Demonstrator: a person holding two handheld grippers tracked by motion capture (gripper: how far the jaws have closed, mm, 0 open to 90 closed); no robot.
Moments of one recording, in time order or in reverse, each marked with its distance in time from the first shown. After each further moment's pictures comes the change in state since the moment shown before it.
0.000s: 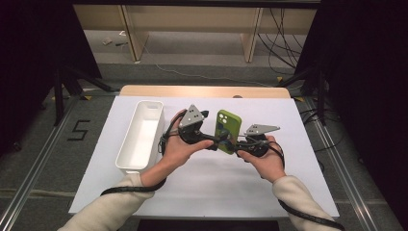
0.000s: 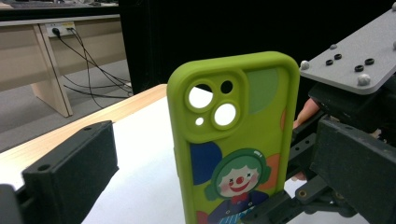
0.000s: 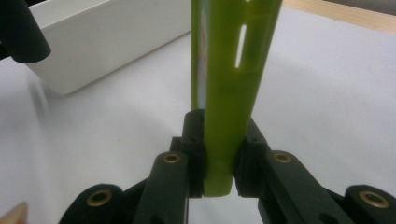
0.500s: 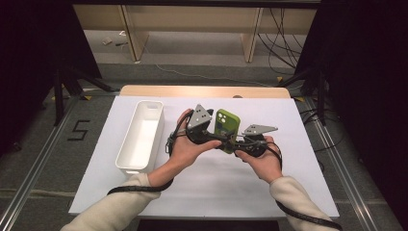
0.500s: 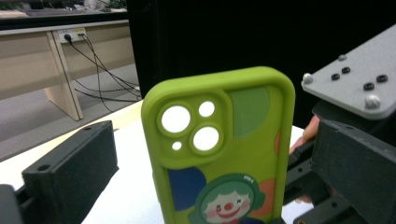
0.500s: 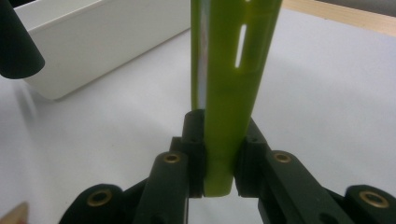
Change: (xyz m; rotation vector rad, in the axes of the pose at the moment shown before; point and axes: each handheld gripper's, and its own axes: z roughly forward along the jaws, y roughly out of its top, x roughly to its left) left arm -0.013 0.005 0.015 -0.017 0.042 0.015; right arm 0.005 0.001 0.003 -0.001 -0.041 0.009
